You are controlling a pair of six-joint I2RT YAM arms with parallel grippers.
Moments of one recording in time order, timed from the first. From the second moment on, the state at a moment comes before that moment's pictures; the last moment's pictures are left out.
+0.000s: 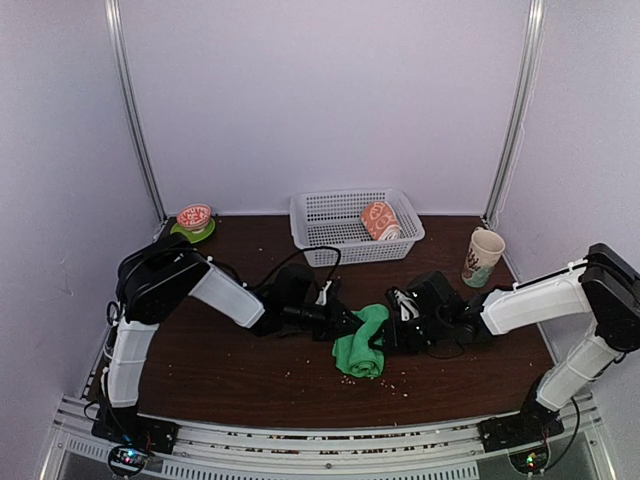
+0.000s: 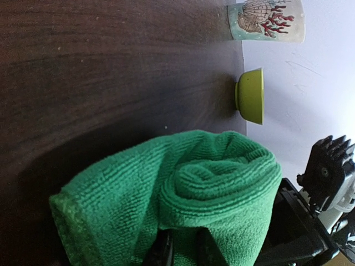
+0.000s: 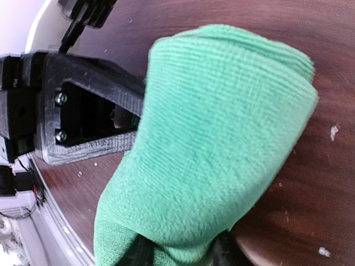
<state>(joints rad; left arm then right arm) -0.88 2.23 1.16 0.60 0.61 -1.14 0.79 1.53 0.64 0.06 -0.27 0.77</state>
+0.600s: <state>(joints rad) -0.86 2.03 1.04 0.46 0.57 -1.05 0.84 1.61 0.84 -0.22 -0.11 0.70</state>
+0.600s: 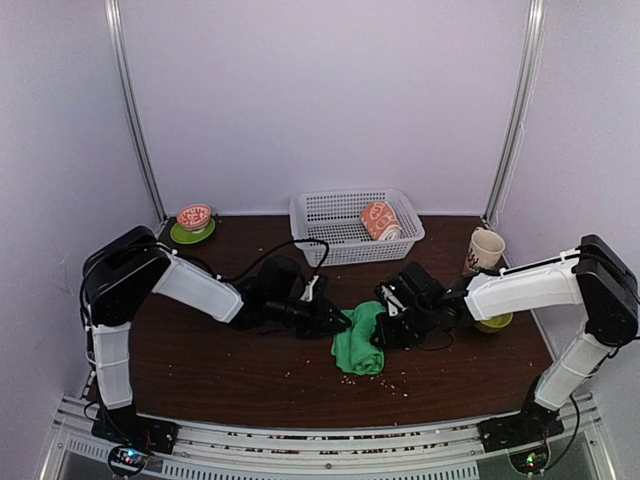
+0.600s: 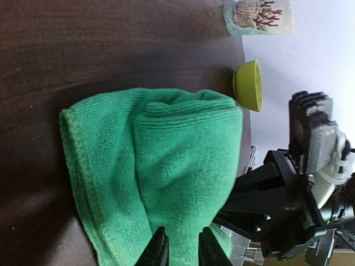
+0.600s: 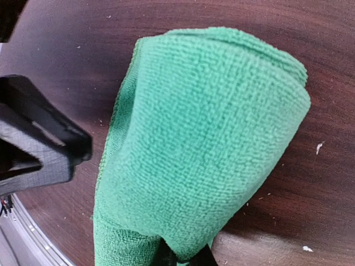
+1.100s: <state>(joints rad) -0.86 1.86 0.94 0.35 0.47 -0.93 0.99 1.82 1.23 -0.67 0.22 0.62</state>
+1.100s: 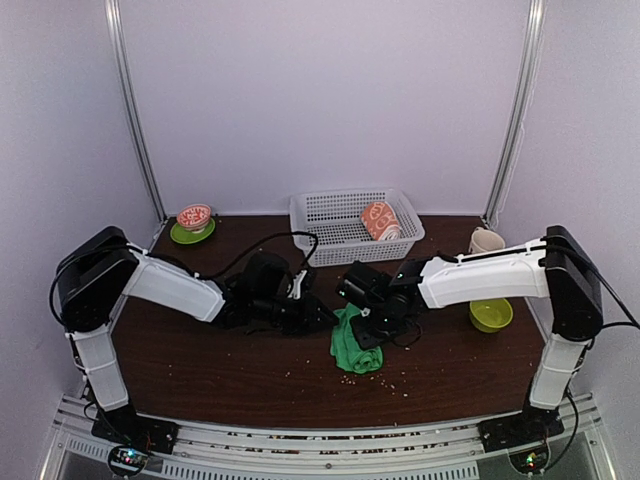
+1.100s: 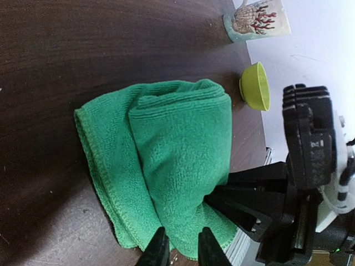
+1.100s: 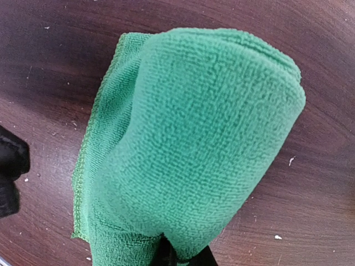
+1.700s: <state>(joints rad) -0.86 2.00 1.06 0.50 0.54 -0.99 1.01 1.85 1.28 -0.73 0.26 0.64</state>
